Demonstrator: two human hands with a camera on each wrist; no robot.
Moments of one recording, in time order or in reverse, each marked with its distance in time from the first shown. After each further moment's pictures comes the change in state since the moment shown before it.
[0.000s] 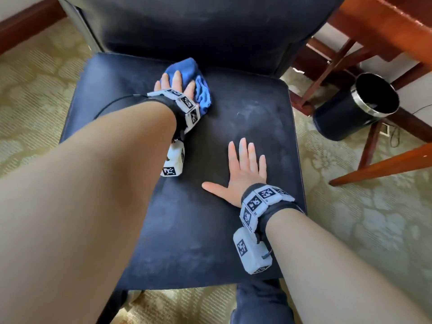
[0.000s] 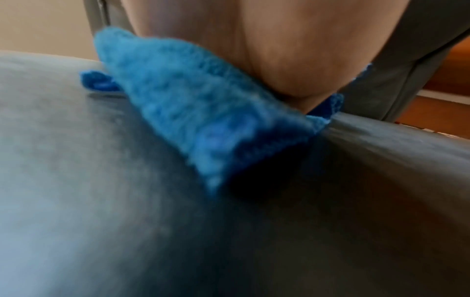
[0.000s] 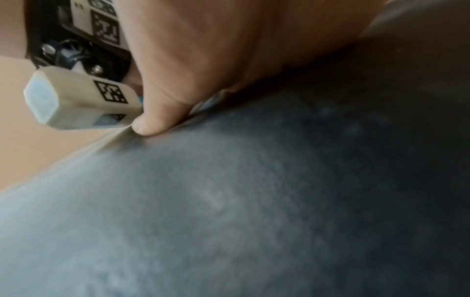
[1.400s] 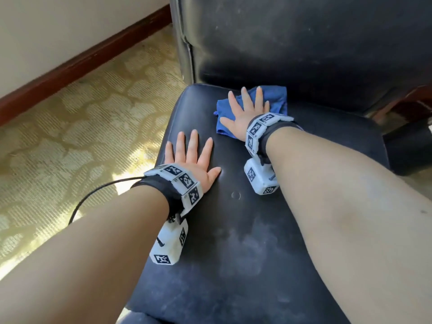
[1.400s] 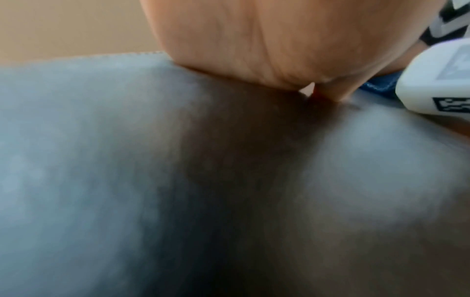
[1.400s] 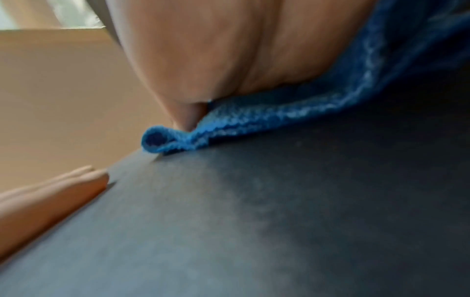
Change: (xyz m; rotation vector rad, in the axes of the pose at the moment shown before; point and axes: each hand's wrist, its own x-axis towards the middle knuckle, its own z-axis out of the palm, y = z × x) left_hand -0.085 -0.125 0.007 0.037 -0.318 -0.145; right_hand 0.155 -0.168 -0.095 -0.074 0.212 -0.181
